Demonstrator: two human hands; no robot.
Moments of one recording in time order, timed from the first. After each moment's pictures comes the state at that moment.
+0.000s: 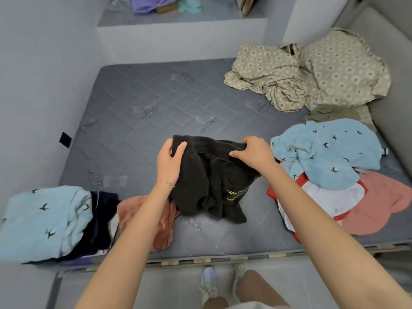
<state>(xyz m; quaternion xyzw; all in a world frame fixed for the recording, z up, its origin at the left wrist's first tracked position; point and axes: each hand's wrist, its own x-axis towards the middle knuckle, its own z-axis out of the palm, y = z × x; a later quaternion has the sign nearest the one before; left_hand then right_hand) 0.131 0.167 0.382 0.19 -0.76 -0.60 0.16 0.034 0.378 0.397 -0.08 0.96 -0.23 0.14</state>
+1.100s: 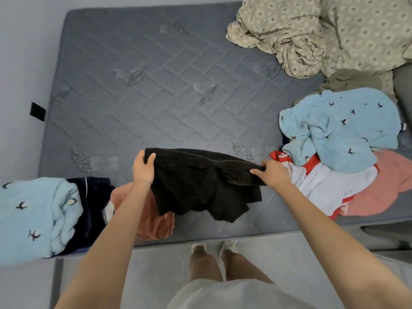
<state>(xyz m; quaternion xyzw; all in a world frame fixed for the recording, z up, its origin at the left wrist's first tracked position) 0.114 0.056 0.235 0.39 -0.78 -0.49 0.03 0.027 0.413 0.240 0.00 0.95 -0.11 0.28</state>
